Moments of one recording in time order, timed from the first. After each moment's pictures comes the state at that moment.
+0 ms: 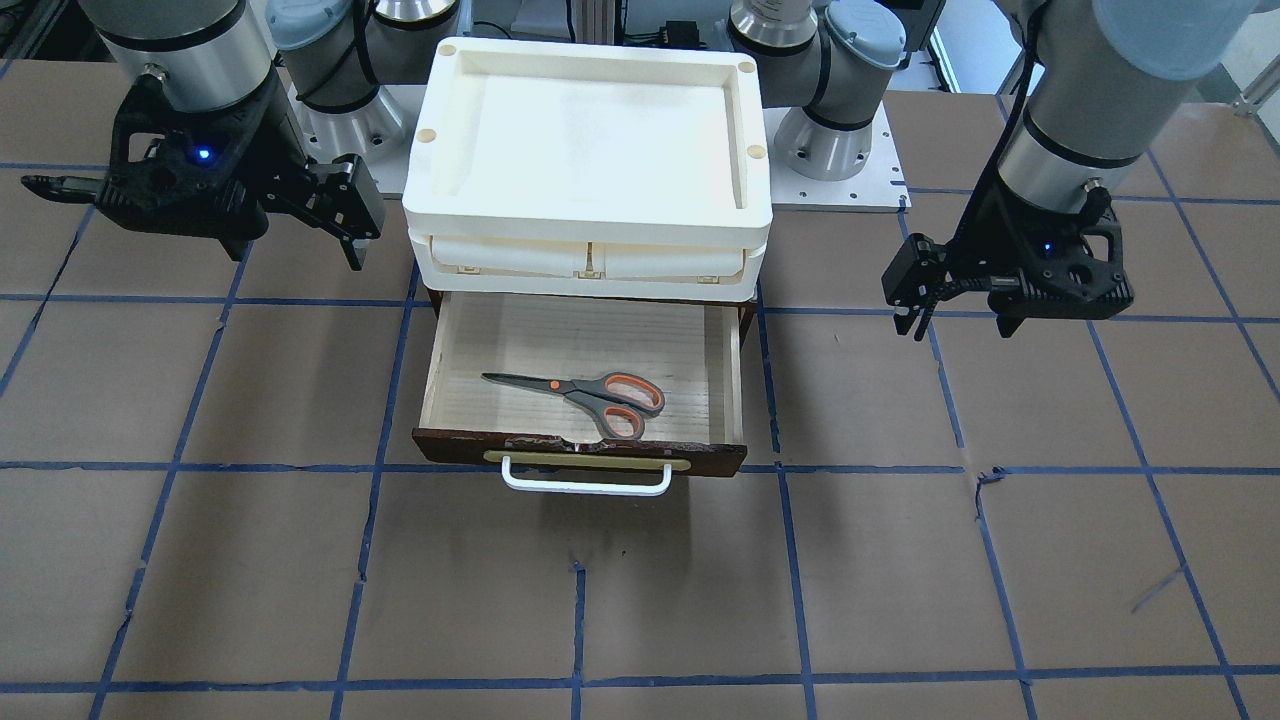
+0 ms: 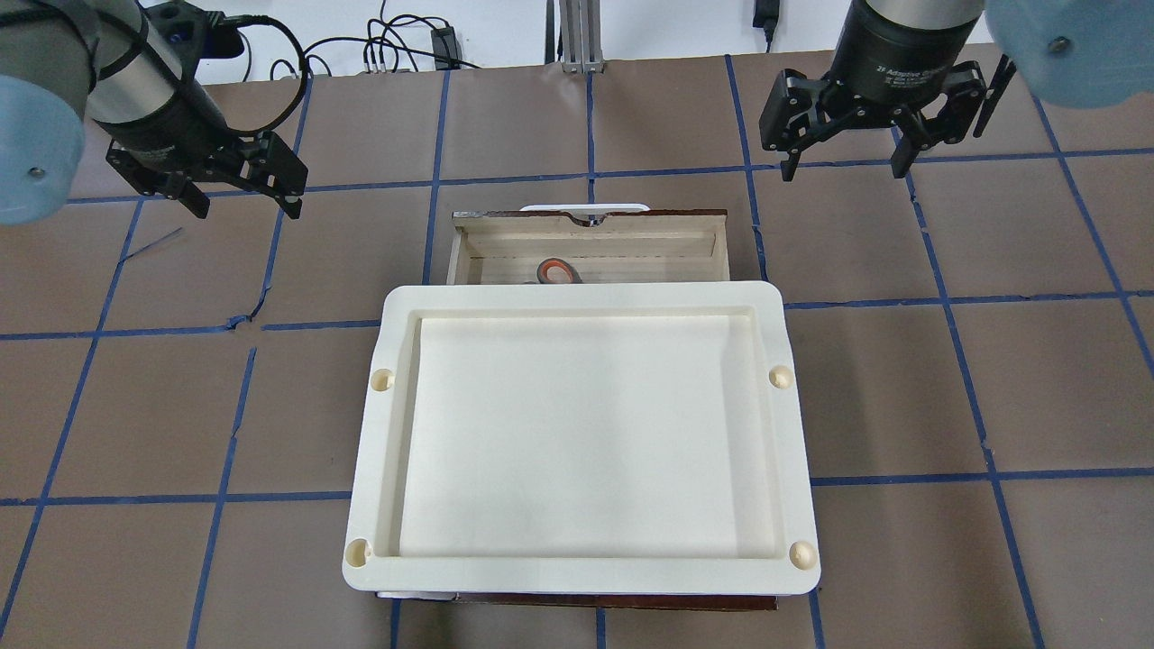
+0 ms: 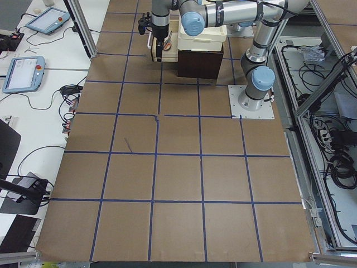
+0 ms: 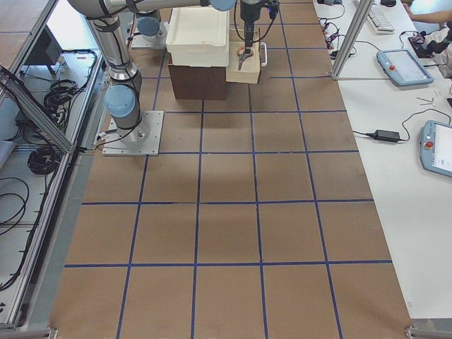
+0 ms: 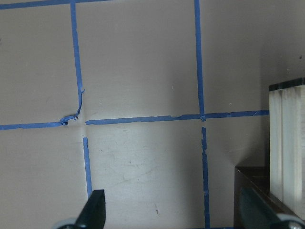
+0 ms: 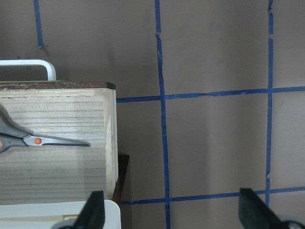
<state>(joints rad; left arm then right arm) -1.43 -1.62 -1.62 -1.40 1.60 0.17 1.62 -1.51 1.45 -1.51 -1.61 0.10</state>
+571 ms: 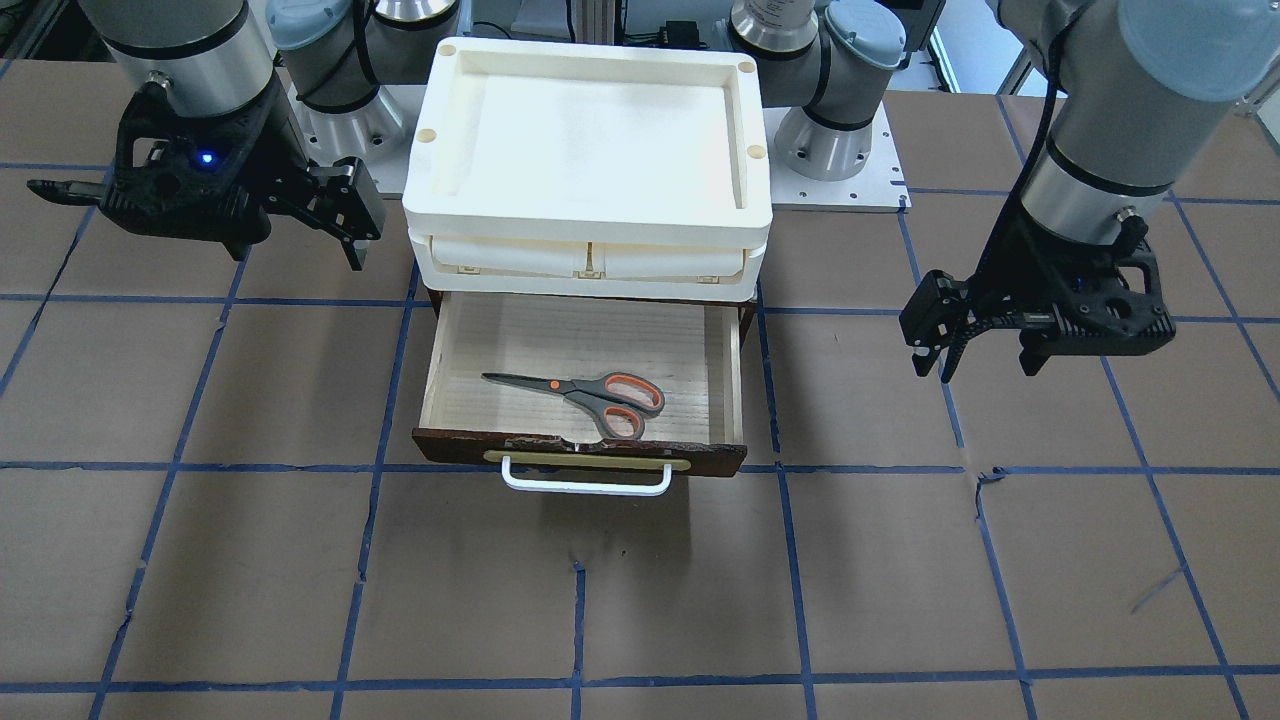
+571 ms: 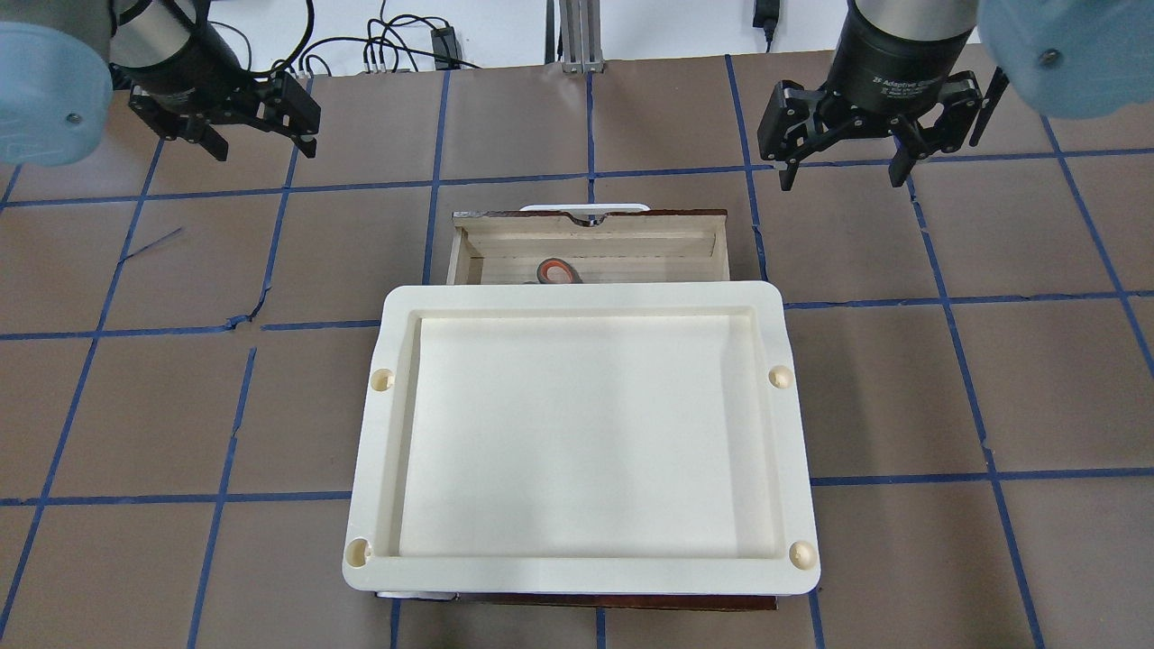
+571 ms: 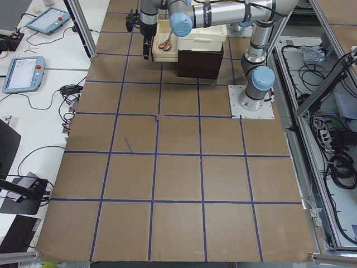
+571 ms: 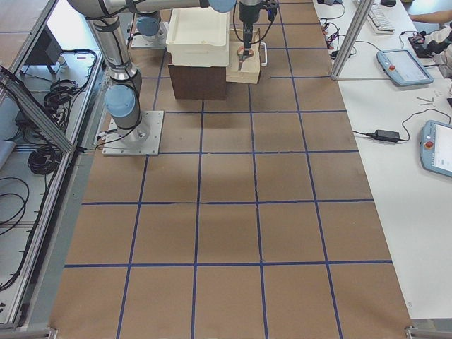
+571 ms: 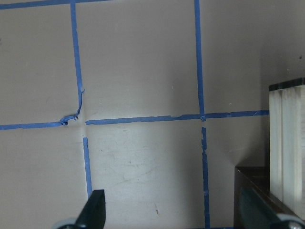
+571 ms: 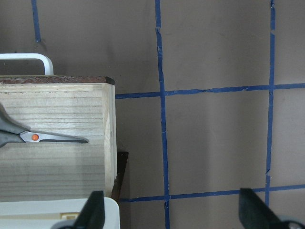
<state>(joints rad) -1.45 -1.74 -1.51 -1.29 1.53 0.13 1.62 -1.52 1.47 -1.52 -1.61 0.10</state>
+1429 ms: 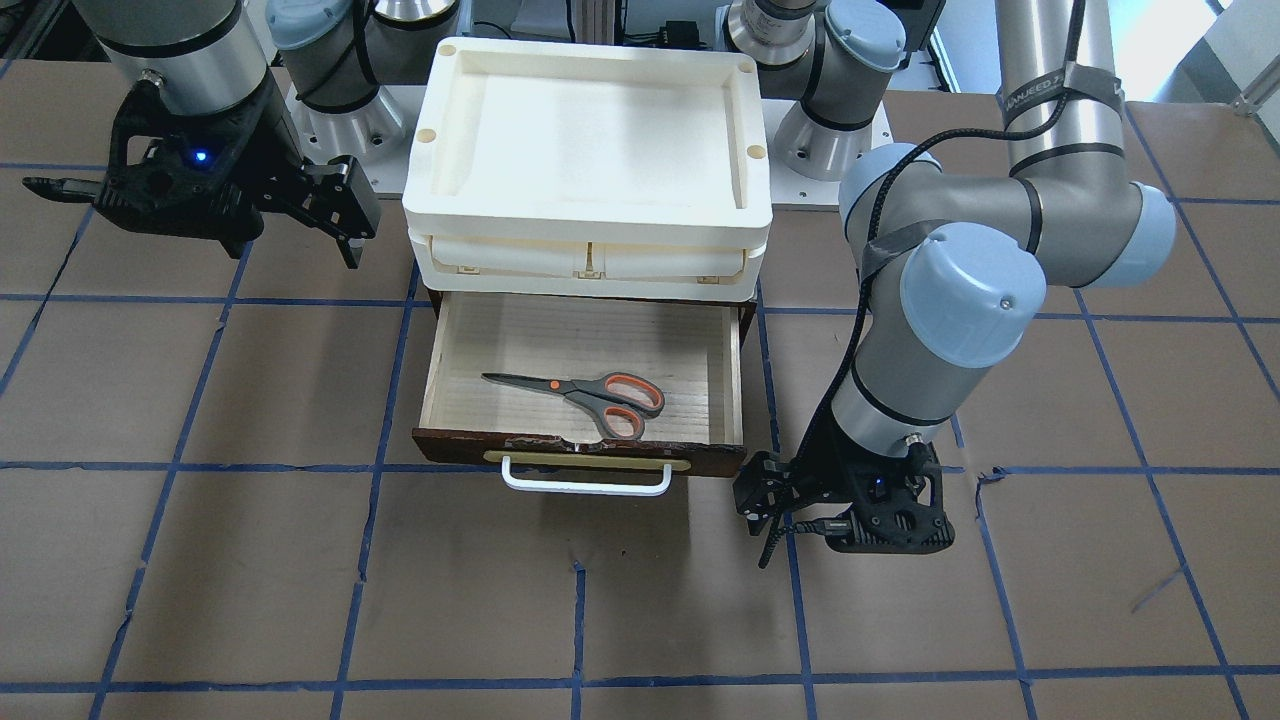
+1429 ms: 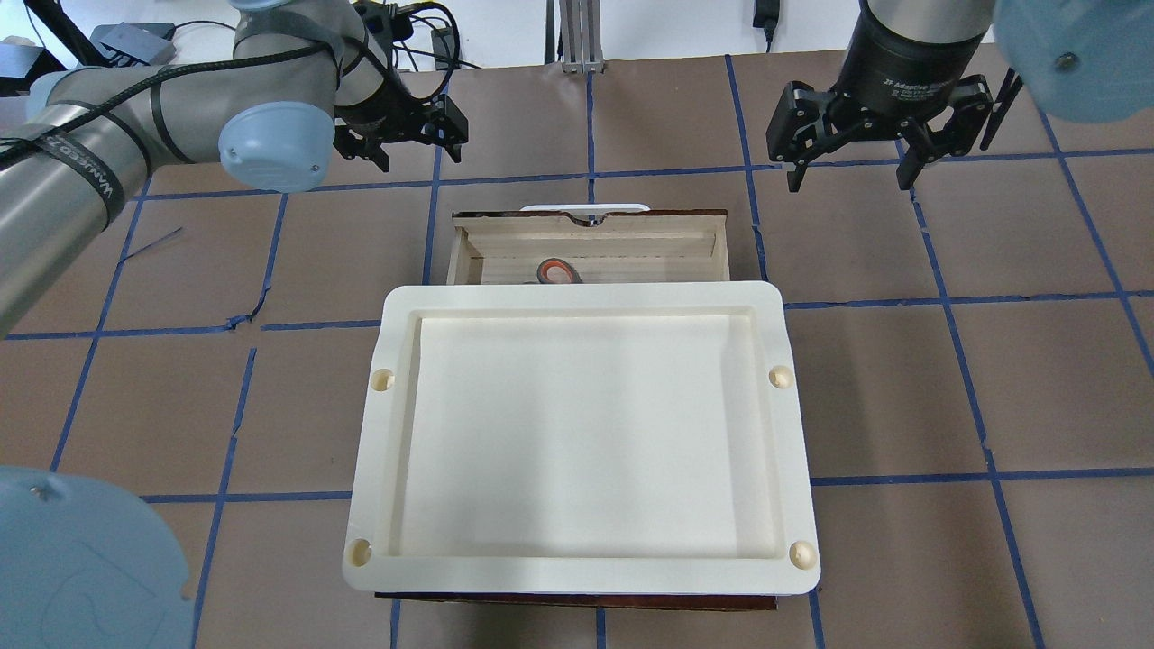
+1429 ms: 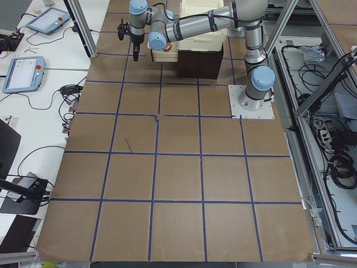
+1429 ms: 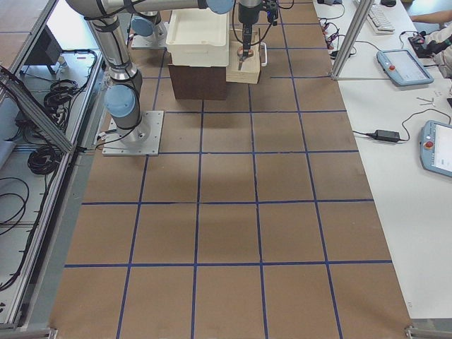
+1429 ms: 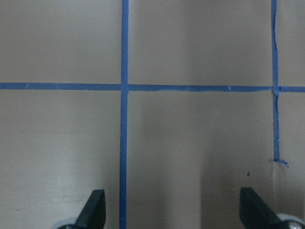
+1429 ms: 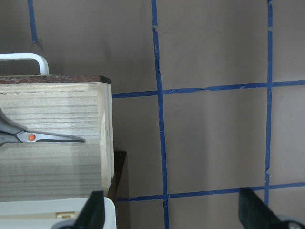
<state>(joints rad) -1.60 -1.99 -1.51 -1.04 1.47 -0.06 1.61 -1.52 1.48 -1.52 -1.61 0.09</state>
